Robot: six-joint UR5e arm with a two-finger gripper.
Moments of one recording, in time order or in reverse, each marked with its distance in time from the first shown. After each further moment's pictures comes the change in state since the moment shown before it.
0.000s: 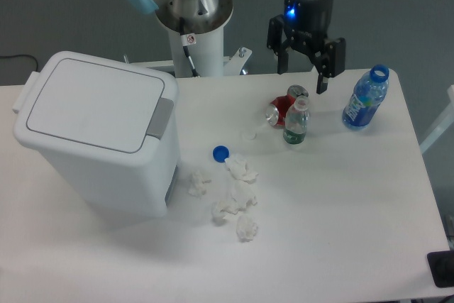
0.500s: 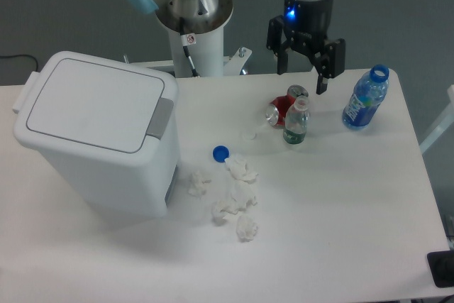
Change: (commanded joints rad) arm -0.002 -0.005 -0.002 0.002 0.002 -0.095
